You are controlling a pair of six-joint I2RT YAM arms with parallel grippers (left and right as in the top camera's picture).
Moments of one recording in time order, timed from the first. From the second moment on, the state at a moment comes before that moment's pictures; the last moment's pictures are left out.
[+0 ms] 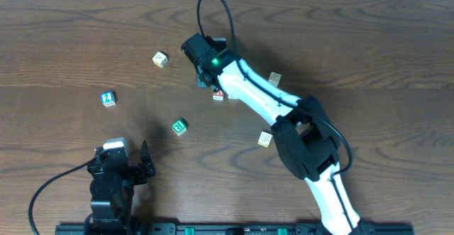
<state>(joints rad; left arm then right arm) -0.05 0.01 0.16 -0.61 -0.14 -0.11 0.69 2.31 1.91 -0.79 0.28 0.64</state>
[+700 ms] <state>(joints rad) -0.05 0.01 0.16 -0.61 -0.14 -0.11 0.74 1.71 2.21 -1.50 0.32 0.41</state>
